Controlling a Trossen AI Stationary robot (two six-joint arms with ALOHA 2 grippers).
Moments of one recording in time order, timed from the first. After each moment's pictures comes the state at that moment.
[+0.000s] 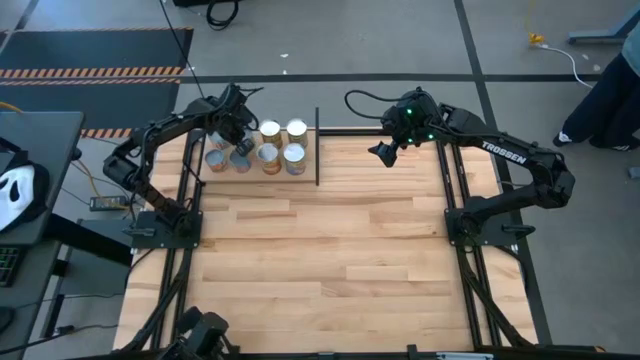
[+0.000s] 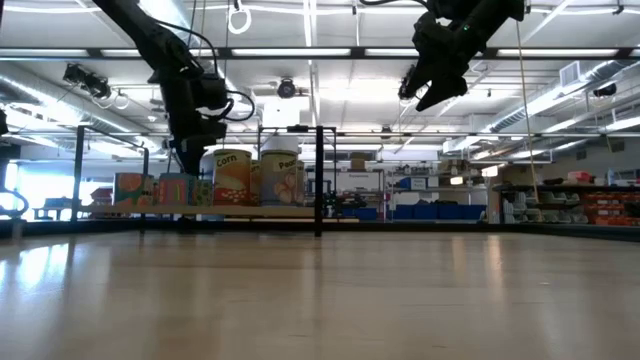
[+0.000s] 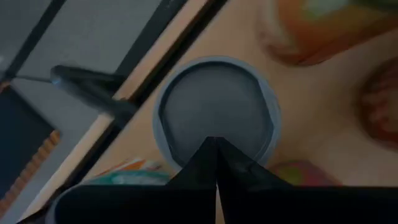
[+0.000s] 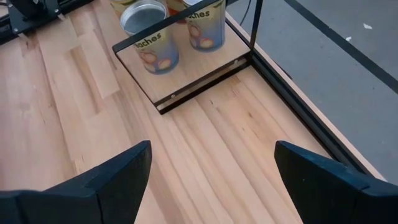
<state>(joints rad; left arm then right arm) 1.00 1.58 1.11 -0.74 -0.08 0.32 -0.60 1.24 1.19 -0.71 -0.15 0.03</state>
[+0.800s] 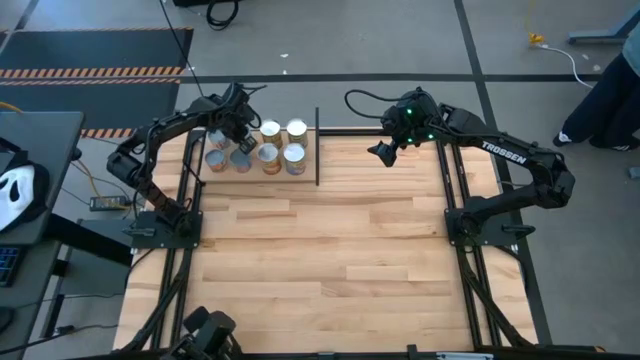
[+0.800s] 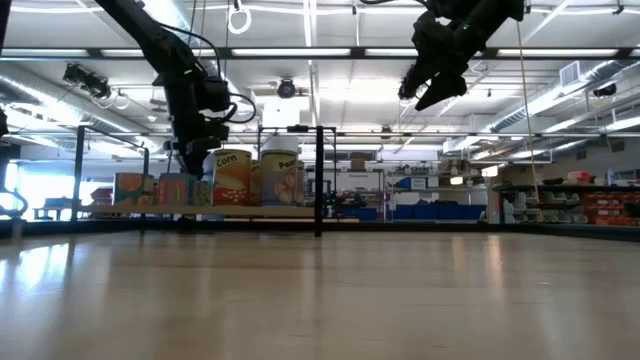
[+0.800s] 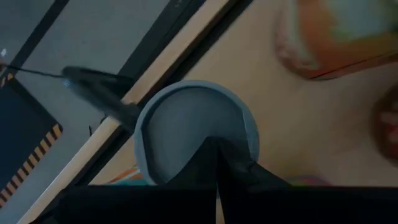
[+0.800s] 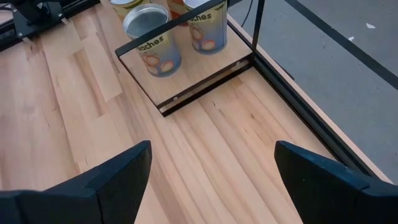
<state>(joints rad) 0.99 1.62 1.14 -0.74 -0.10 0.28 -0.59 1.24 1.19 -0.70 -0.16 0.04</state>
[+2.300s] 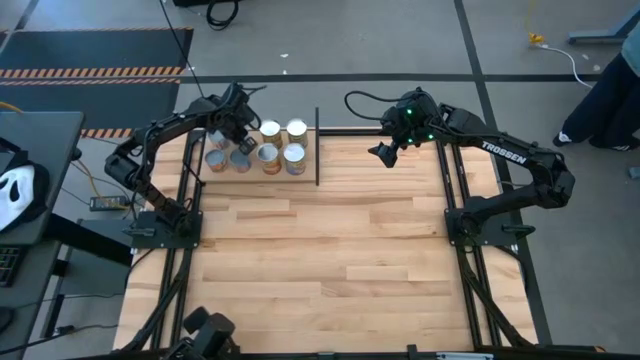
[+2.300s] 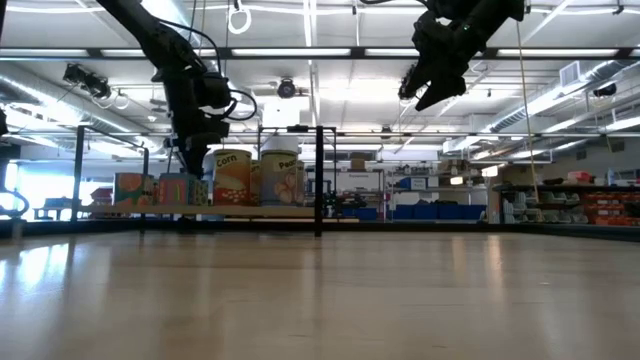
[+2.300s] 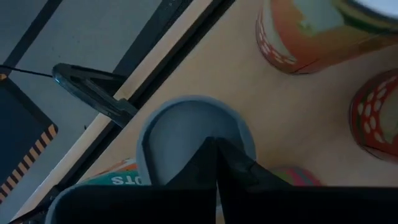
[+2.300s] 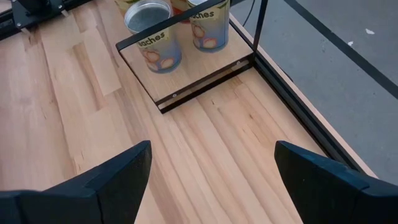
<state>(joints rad) 0.97 1.59 1.14 -0.75 -0.09 0.27 -0.59 1.24 1.19 -0.71 -0.16 0.00</state>
